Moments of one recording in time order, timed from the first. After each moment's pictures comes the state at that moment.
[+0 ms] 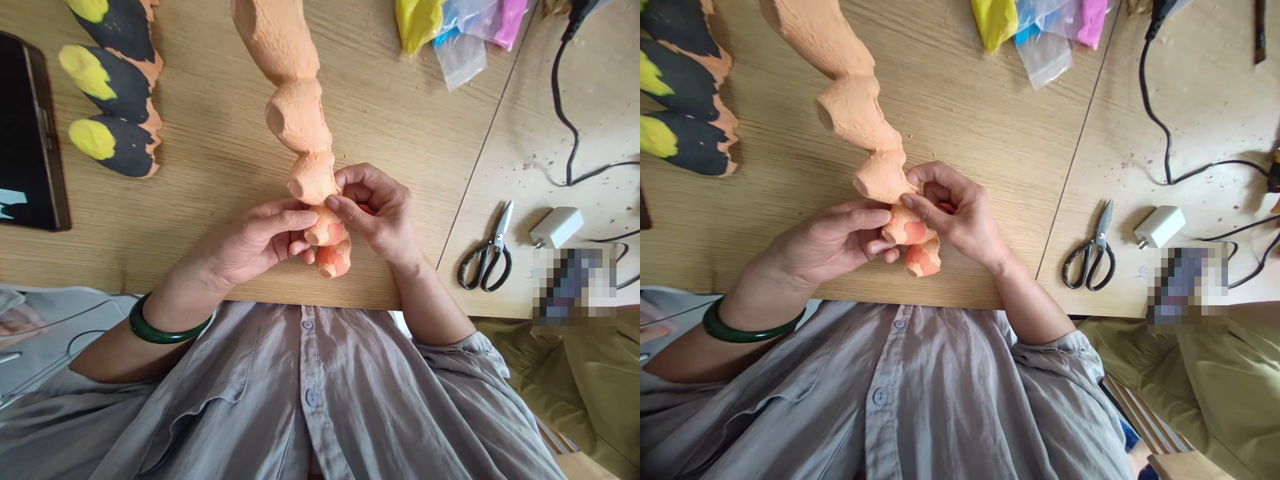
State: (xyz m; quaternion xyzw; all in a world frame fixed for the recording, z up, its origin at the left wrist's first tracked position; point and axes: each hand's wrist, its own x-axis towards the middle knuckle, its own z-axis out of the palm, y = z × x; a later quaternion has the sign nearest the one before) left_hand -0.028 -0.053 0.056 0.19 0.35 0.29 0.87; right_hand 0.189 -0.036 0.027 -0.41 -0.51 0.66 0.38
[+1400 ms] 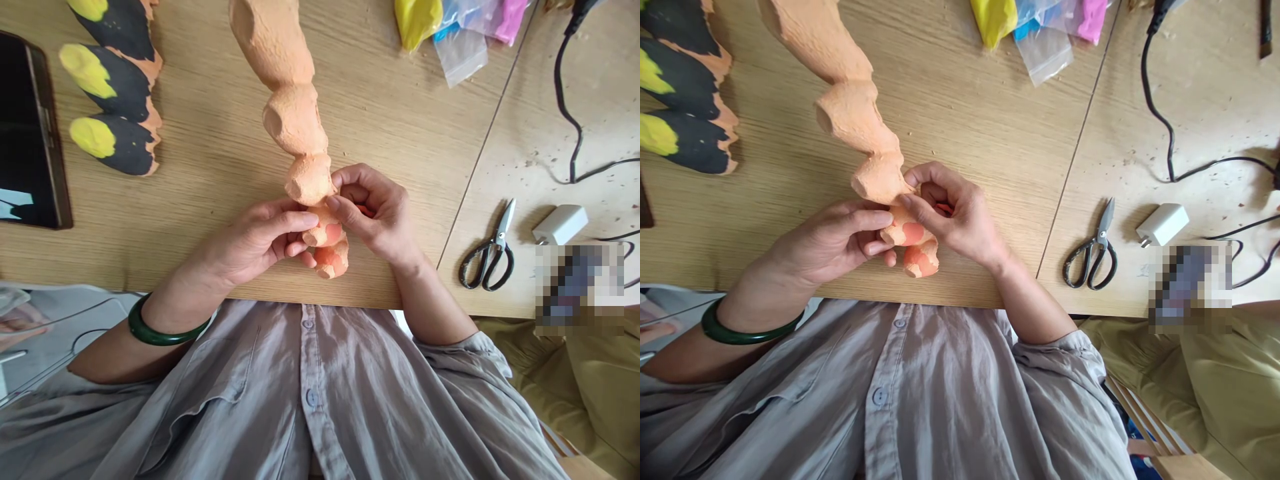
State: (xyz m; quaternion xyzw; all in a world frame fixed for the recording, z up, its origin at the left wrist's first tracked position) left_hand -0.026 -0.057 0.060 0.21 0.39 0.28 0.85; right_hand 0.190 -0.036 0.037 -0.41 -0.50 0.68 0.35
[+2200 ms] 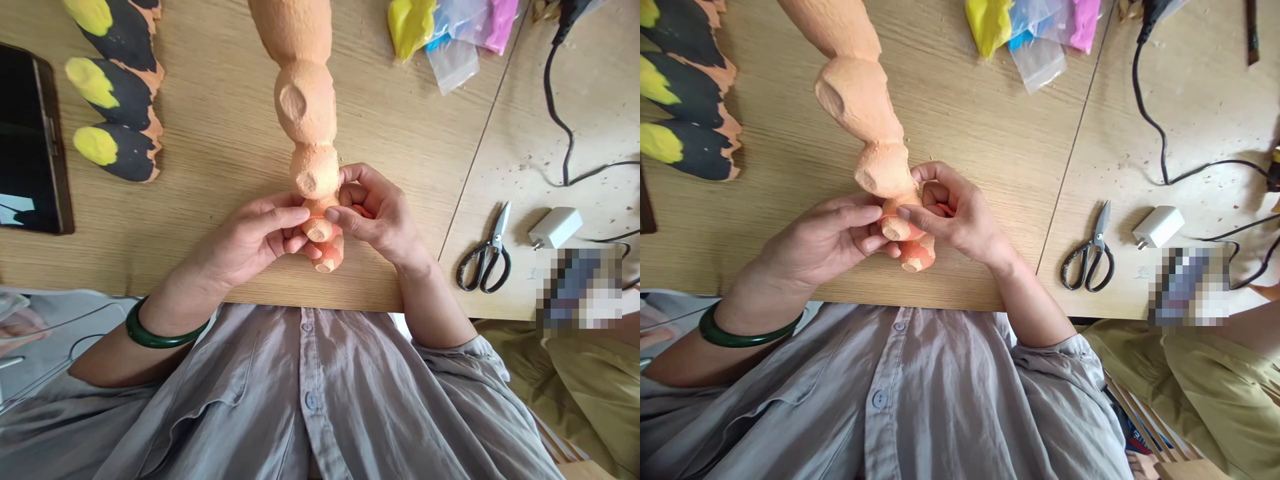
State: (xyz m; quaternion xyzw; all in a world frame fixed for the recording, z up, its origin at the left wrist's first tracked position) left_hand -0.027 -0.058 0.059 0.18 0.35 0.35 0.85; right_hand 0.197 -0.026 0.051 -0.43 -0.43 0.74 0.30
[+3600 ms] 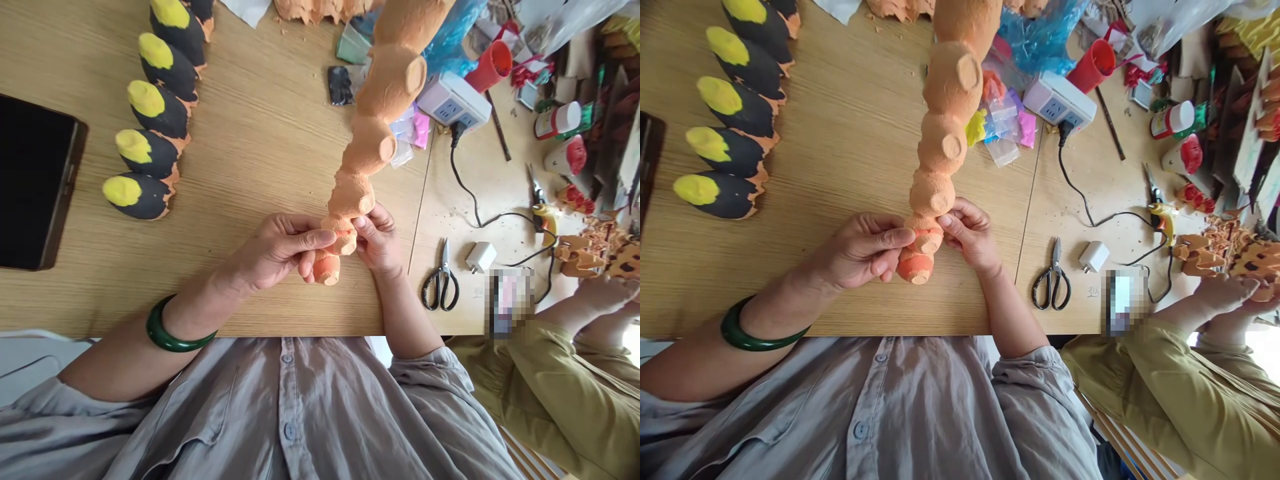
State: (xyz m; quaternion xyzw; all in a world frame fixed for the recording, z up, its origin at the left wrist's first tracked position) left_hand -0.001 -0.029 0.055 0.24 0.25 0.37 0.86; right_hand 0.210 -0.013 0.019 -0.46 -0.37 0.67 0.44
